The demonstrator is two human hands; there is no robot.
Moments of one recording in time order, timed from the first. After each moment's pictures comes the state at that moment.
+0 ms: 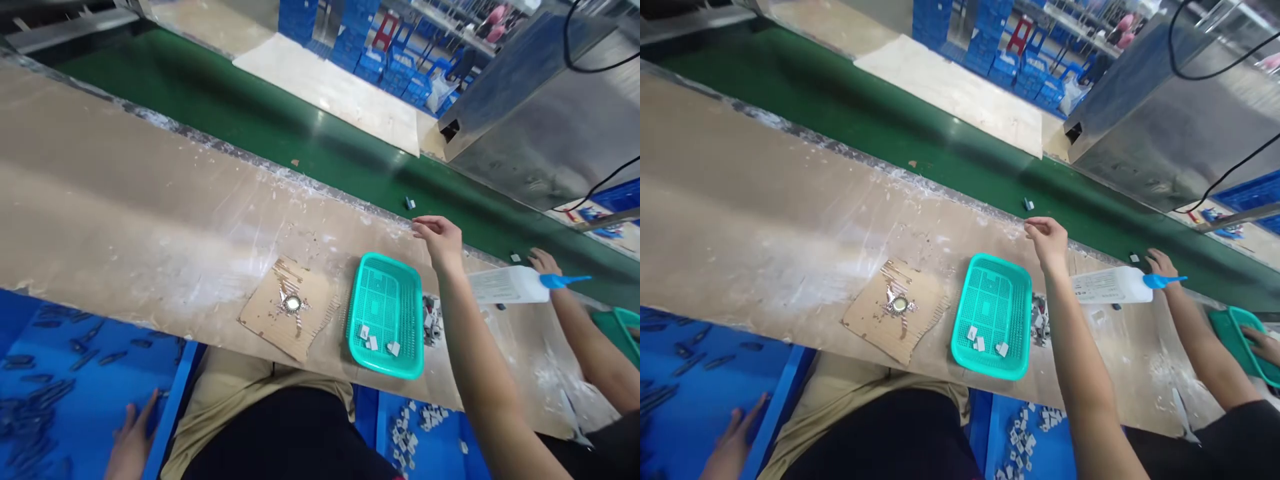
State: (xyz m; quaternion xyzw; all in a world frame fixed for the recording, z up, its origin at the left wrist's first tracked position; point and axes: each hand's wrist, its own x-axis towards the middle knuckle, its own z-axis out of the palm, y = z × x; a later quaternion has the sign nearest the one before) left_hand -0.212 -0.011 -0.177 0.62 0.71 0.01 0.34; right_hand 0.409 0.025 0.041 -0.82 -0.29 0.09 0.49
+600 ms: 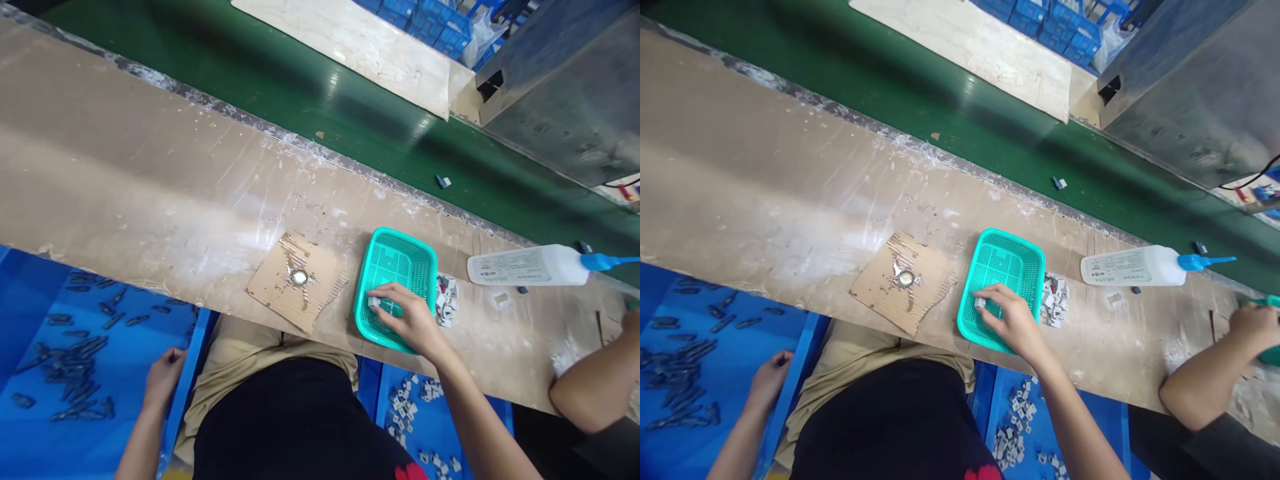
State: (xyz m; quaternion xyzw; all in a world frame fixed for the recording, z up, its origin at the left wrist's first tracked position) left_hand -0.159 0.022 -0.136 0.39 0.79 0.05 0.48; right_hand 0.283 -0.090 0.014 -0.73 -0.58 0.28 0.23
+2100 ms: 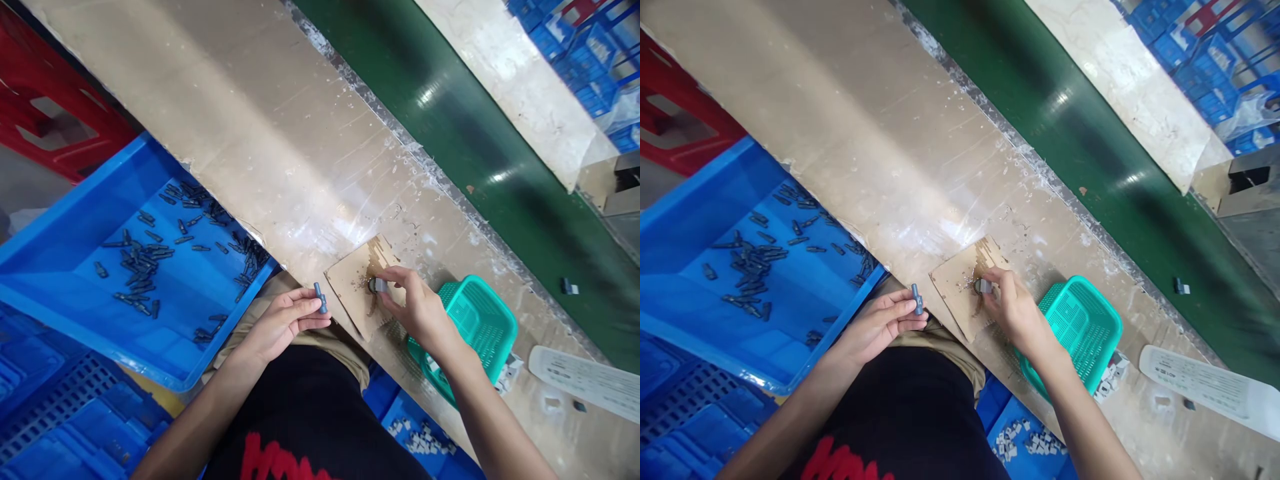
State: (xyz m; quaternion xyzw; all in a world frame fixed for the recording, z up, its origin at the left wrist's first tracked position) left_hand -0.045 0.012 -0.026 0.05 0.39 0.32 0.86; right_hand 0.200 0.014 0.016 -0.59 -0.79 0.15 0.11
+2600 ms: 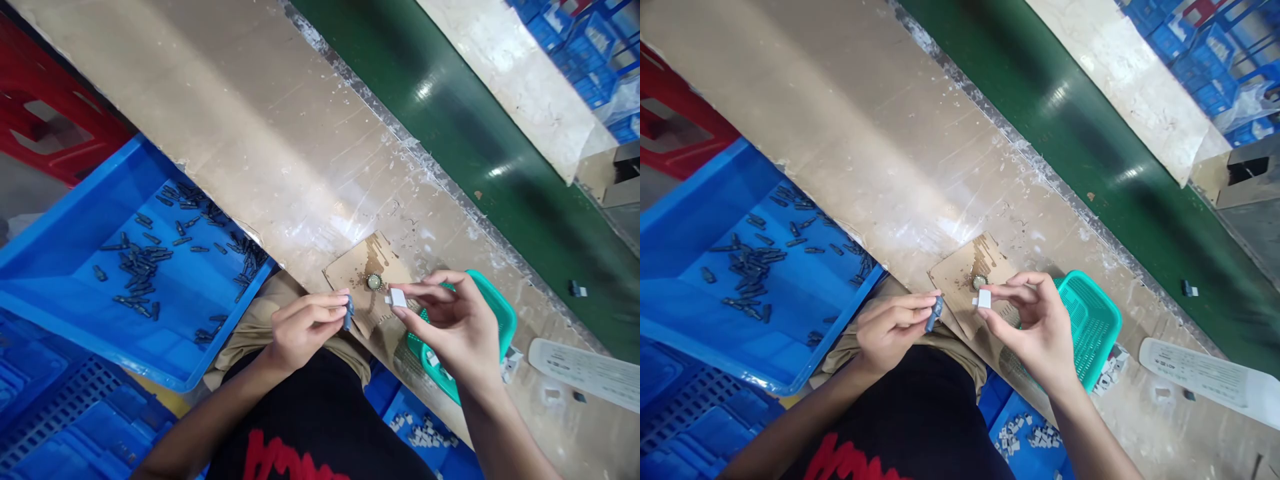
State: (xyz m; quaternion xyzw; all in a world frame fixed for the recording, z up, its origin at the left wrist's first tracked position) left_hand -0.020 0.000 -0.012 0.60 0.39 0.56 0.42; right_hand 0.173 -0.006 0.064 -0.65 -0.55 0.38 0.38
